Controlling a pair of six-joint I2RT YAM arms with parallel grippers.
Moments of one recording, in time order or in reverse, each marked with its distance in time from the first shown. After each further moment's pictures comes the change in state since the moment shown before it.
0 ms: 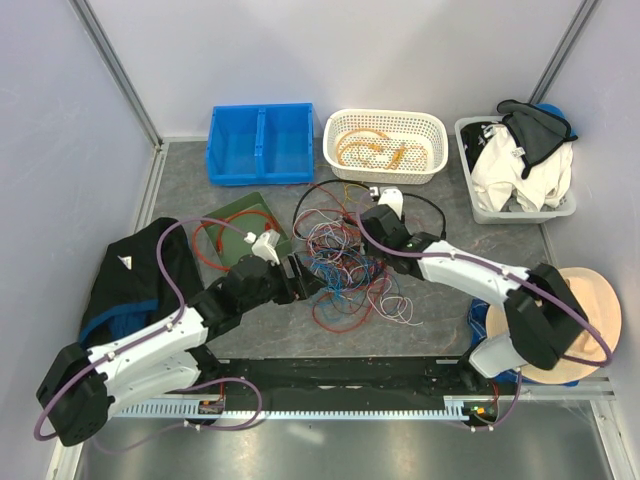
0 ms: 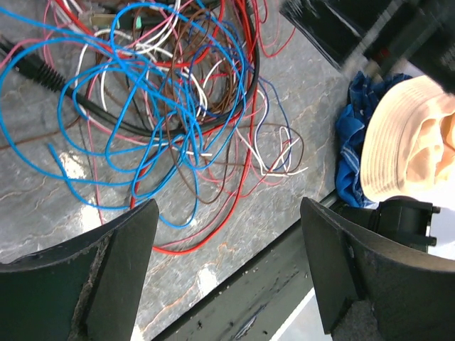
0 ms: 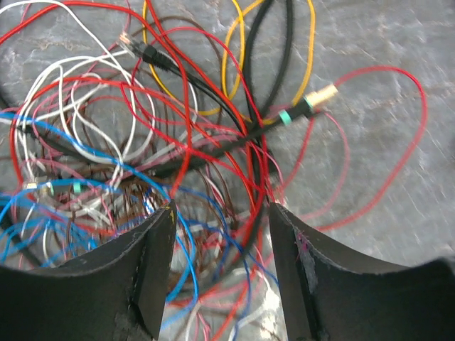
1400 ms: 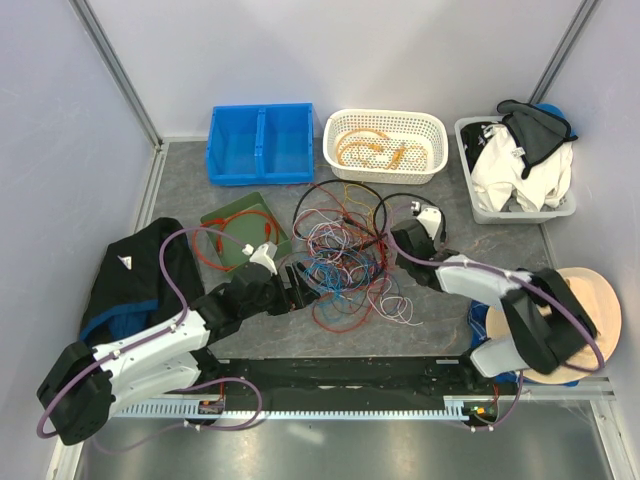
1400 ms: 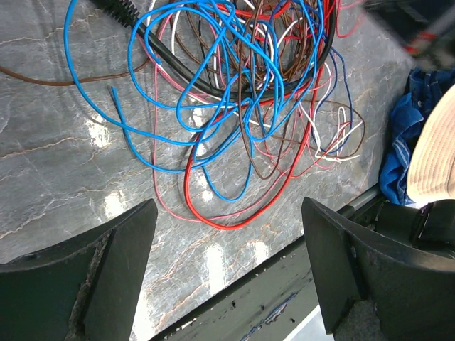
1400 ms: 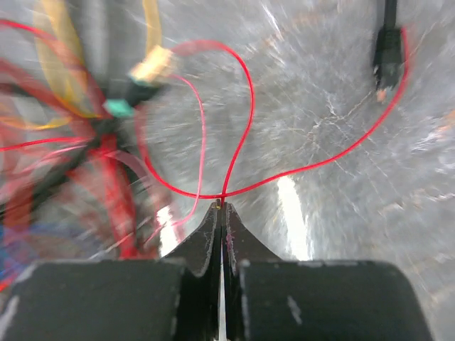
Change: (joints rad) left arm 0.000 0.003 -0.071 -0.073 -0.021 -0.040; right arm -0.179 0.017 -0.253 0.190 0.030 0.124
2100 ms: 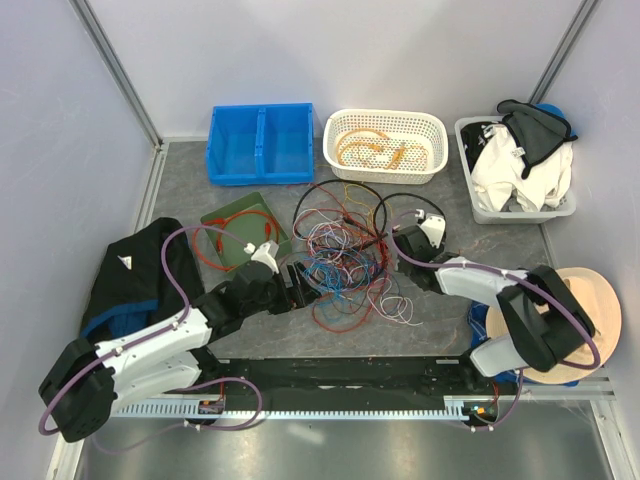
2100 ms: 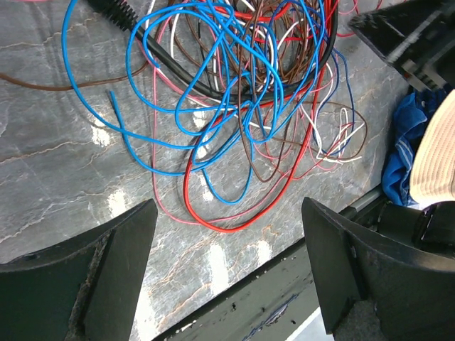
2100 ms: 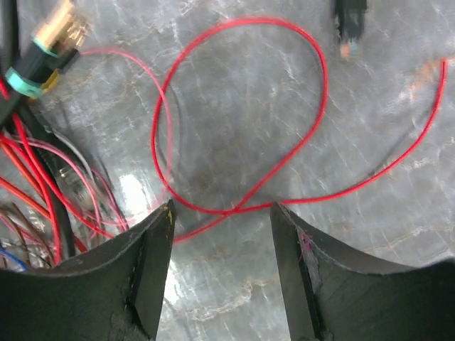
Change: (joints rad) left arm 0.000 0.026 0.016 0.000 0.000 0.008; right arm 0.000 -0.034 -0.042 -0.081 0.039 0.045
